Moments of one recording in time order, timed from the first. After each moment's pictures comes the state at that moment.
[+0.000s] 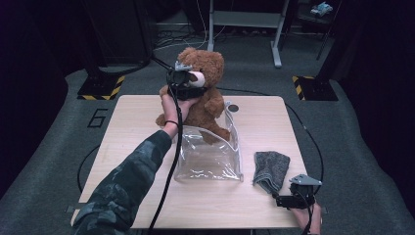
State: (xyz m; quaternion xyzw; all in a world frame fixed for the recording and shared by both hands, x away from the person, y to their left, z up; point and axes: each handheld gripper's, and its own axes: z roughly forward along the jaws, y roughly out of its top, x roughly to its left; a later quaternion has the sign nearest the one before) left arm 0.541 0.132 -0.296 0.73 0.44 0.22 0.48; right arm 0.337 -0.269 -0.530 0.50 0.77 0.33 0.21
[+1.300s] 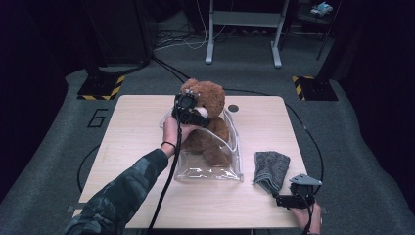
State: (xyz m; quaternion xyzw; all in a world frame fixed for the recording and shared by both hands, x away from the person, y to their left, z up) left arm 0.516 0.125 -0.354 0.81 0.44 0.13 0.36; right arm 0.337 -0.268 -0.530 0.51 0.76 0.33 0.21
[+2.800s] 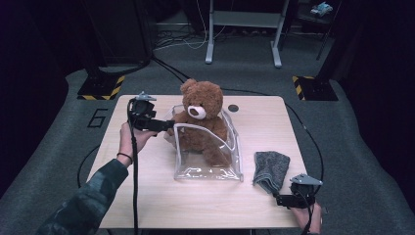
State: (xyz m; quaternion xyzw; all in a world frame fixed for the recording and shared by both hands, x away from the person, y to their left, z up) left arm 0.468 0.244 -0.335 0.78 0.45 0.17 0.39; right arm 0.337 -0.269 -0.530 0.51 0.76 0.33 0.22
